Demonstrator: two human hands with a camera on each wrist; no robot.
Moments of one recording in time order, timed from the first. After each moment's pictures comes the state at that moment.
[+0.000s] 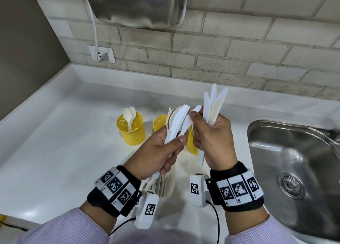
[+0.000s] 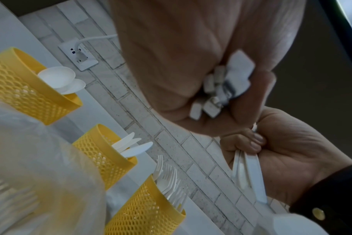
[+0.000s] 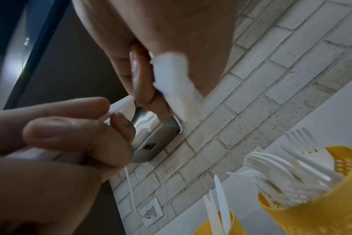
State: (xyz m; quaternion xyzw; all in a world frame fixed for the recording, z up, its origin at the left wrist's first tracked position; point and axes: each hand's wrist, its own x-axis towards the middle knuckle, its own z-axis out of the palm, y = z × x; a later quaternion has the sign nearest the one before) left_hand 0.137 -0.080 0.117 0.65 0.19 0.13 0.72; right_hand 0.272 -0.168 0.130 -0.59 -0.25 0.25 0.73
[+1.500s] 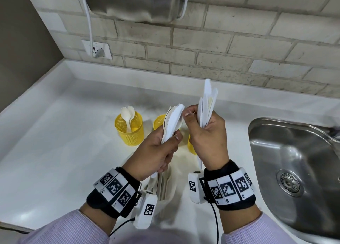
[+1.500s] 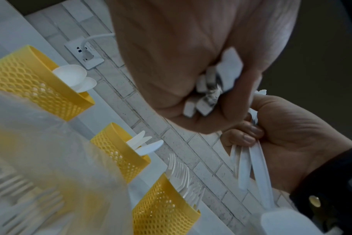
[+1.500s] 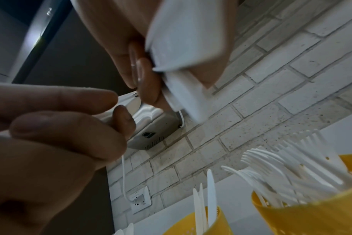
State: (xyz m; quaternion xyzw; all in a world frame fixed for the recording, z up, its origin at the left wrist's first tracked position) left_hand 0.140 -0.064 0.103 0.66 0.22 0.14 0.71; right_hand 0.267 -0.146 0.122 -0.65 -0.32 0.12 0.67
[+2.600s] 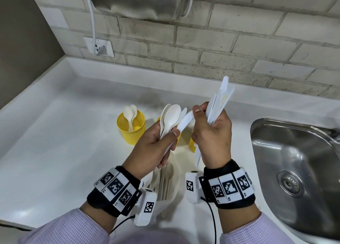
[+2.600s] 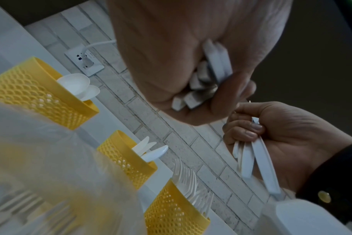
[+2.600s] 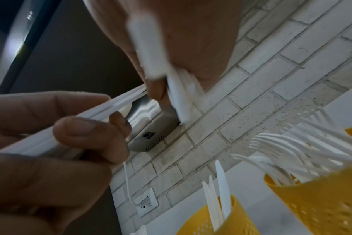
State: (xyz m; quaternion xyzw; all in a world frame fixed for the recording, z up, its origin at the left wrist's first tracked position) left_hand 0.135 -0.053 0.098 0.66 0.24 0.20 0.69; right_hand 0.268 -0.132 0.112 -0.62 -0.23 0.15 0.73
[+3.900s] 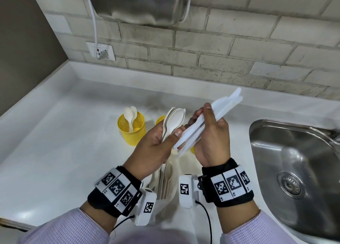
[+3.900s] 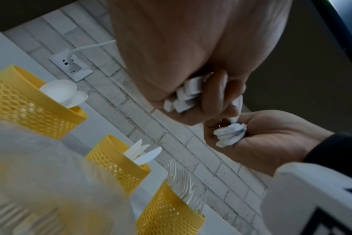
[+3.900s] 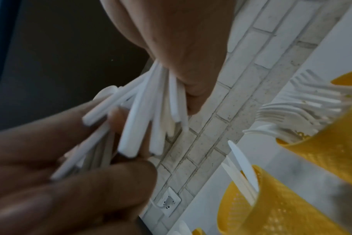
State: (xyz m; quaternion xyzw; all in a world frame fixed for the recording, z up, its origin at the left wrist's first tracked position) left_hand 0.136 -0.068 0.113 0.68 0.20 0.22 0.67; right_hand 0.264 -0.141 0.121 -0.47 -0.11 0.29 0.82
